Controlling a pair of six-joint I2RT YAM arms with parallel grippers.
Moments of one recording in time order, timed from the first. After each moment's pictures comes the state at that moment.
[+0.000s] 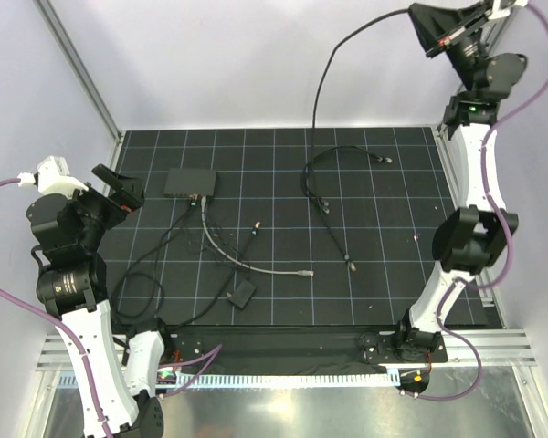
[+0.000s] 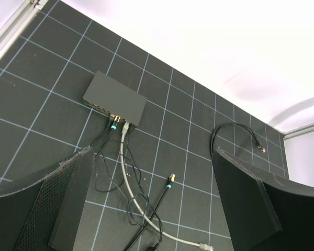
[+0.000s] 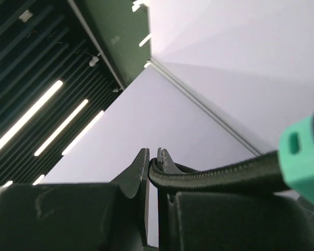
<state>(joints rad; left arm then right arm) 0.30 0.75 1.24 -0.72 0.25 -0.49 -0.17 1.85 2.03 0.70 -0.72 1.72</state>
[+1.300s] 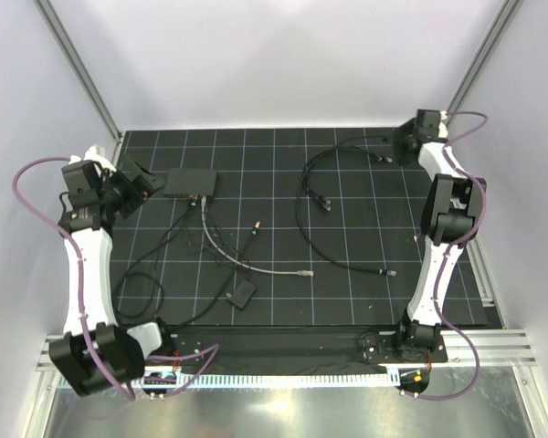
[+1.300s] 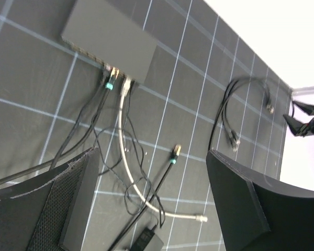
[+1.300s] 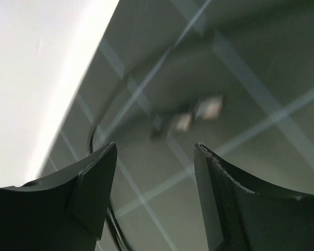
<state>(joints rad) 0.30 1.11 1.10 -0.56 0.42 -0.52 -0.18 2.29 1.88 -0.29 -0.10 0.90</state>
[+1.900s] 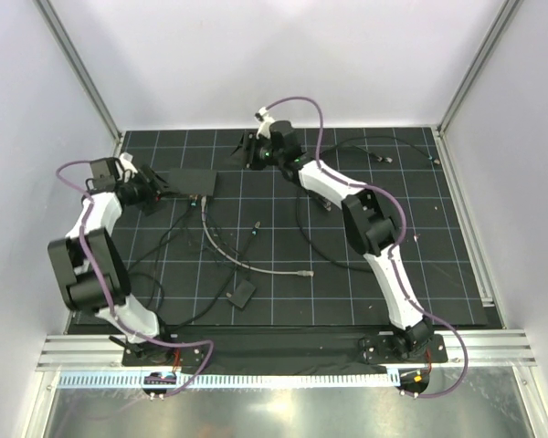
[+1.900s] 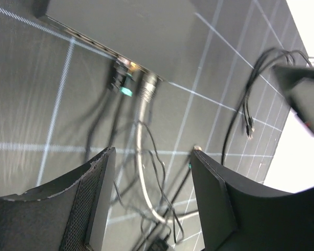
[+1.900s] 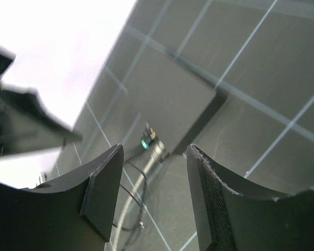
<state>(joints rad) 0.30 1.60 1.11 -0.37 0.60 -0.48 0.56 2.38 1.99 0.11 -0.45 0.62</state>
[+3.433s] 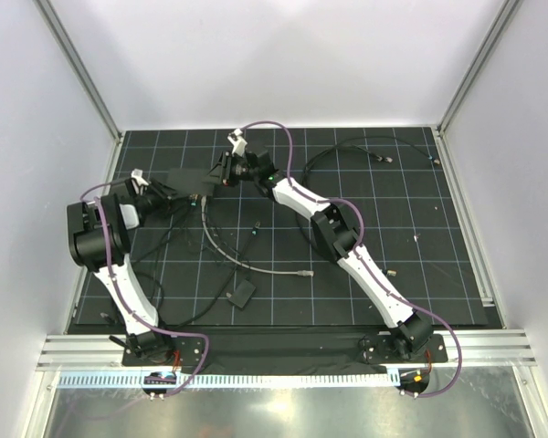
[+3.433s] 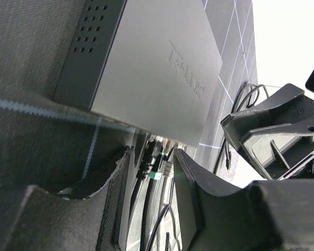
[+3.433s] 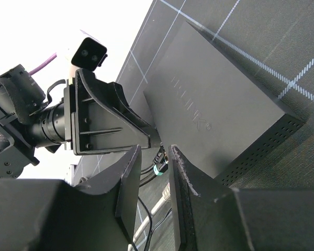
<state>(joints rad) 0.30 2.02 0.98 0.38 0.73 -0.81 0.66 2.88 2.51 0.18 -0.61 0.84</state>
